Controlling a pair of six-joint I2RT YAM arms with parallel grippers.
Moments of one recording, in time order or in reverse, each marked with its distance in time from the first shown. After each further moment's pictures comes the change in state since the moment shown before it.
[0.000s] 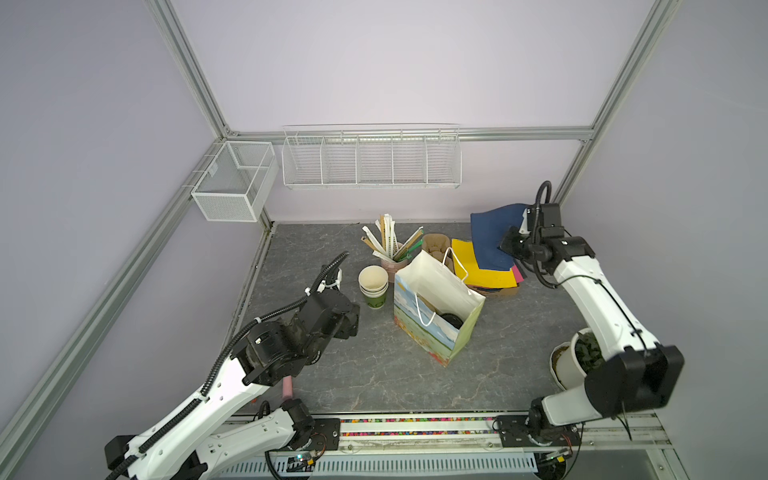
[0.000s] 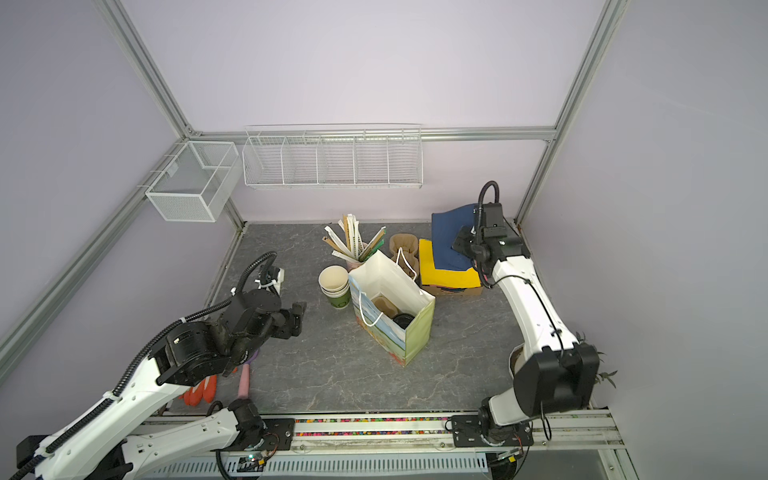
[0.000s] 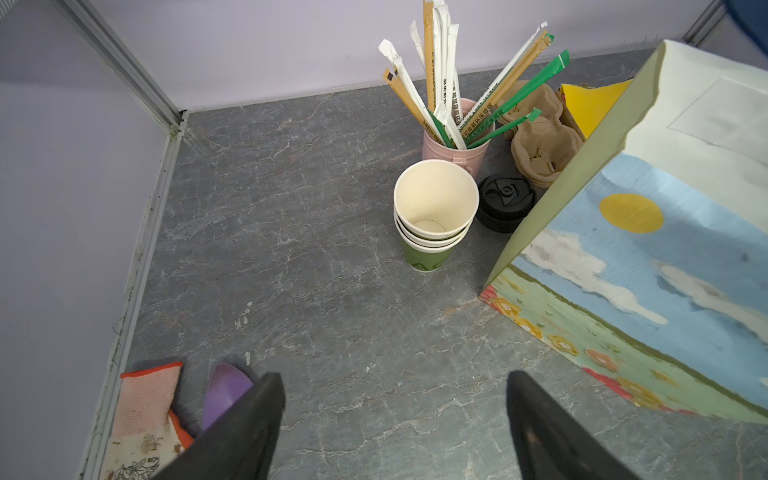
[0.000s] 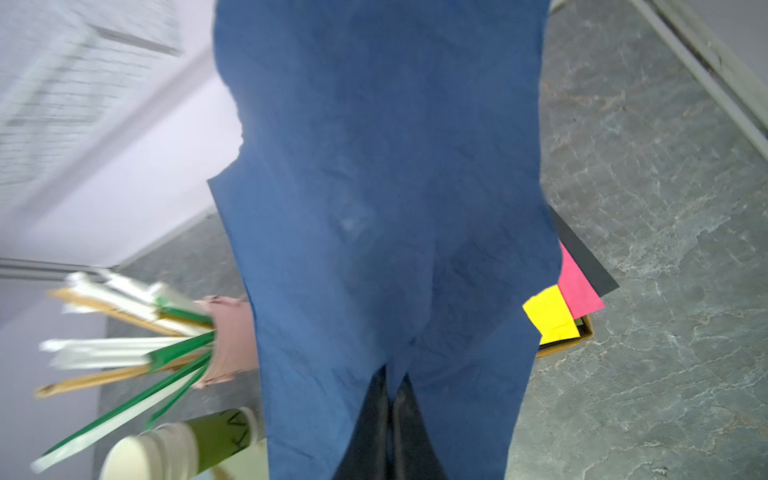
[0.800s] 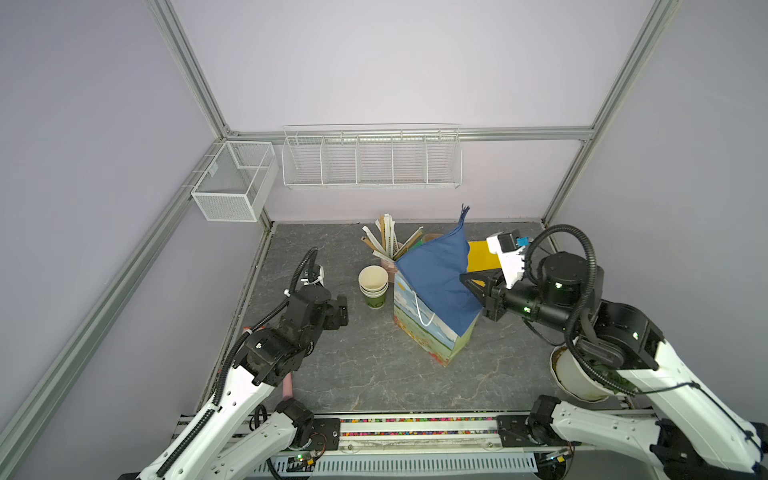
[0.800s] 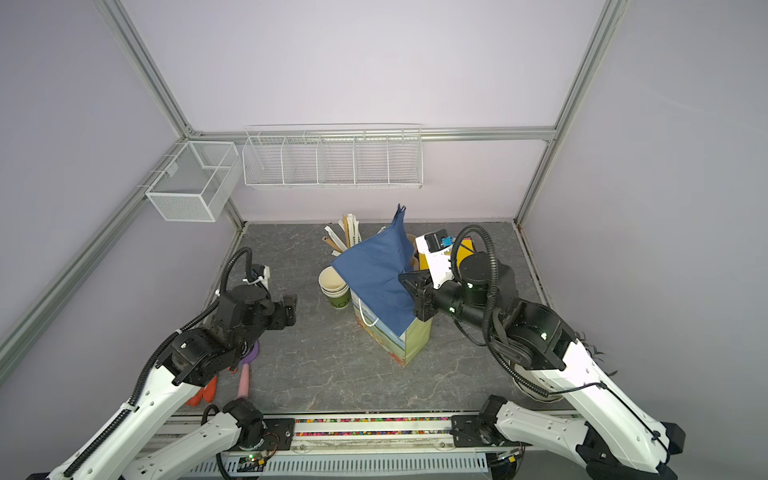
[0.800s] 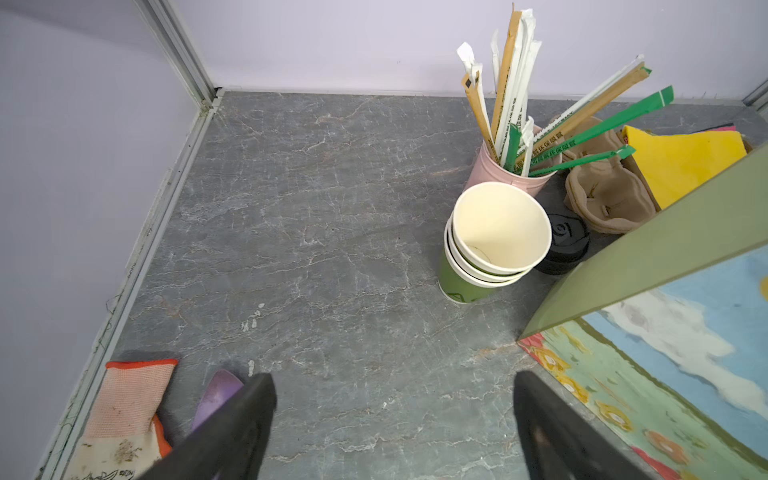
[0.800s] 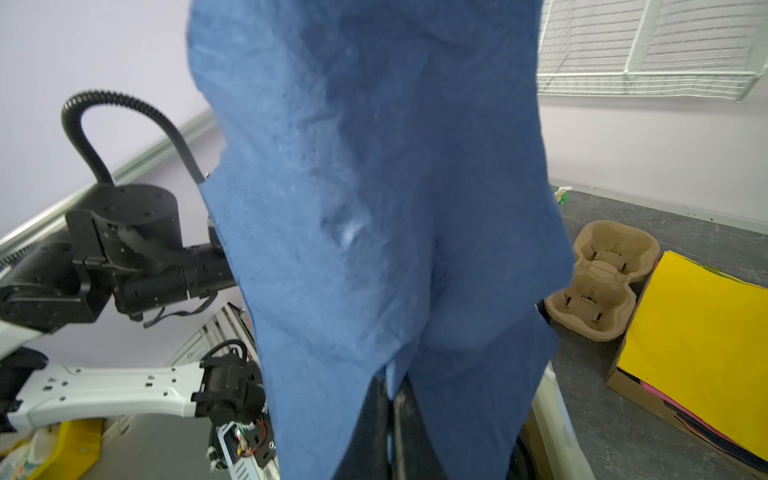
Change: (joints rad) left arm 0.272 -0.072 -0.189 0.214 0.129 0.079; right arm 0.756 -0.375 -0.032 -0.043 0.040 -0.248
